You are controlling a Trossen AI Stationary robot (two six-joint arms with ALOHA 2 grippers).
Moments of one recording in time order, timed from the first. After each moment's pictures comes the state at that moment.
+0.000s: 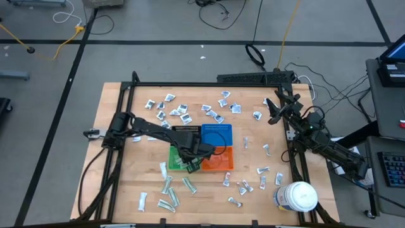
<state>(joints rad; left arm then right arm) -0.16 2.06 1.60 -1.20 0.05 -0.64 -0.59 0.02 0.01 0.34 0.16 -0.04</state>
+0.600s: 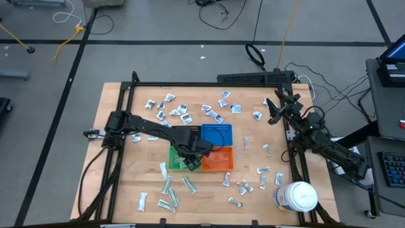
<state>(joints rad) -0.14 2.01 1.60 -1.23 0.06 -0.78 -0.59 0.02 0.01 0.34 0.16 -0.04</state>
